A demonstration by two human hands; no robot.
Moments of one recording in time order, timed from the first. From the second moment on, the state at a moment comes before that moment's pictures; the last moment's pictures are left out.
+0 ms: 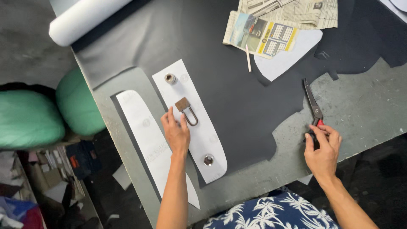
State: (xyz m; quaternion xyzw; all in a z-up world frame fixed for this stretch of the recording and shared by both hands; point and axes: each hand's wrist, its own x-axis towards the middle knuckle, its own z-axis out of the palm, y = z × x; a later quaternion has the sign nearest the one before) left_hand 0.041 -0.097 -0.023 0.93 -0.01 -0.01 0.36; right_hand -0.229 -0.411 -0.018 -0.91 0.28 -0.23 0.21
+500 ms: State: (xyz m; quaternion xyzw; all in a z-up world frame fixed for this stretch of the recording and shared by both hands) left_hand -0.051 -0.032 -0.046 0.76 0.18 -0.15 0.61; right_hand -0.260 -0.437 -0.026 -0.63 0.38 -0.09 0.67
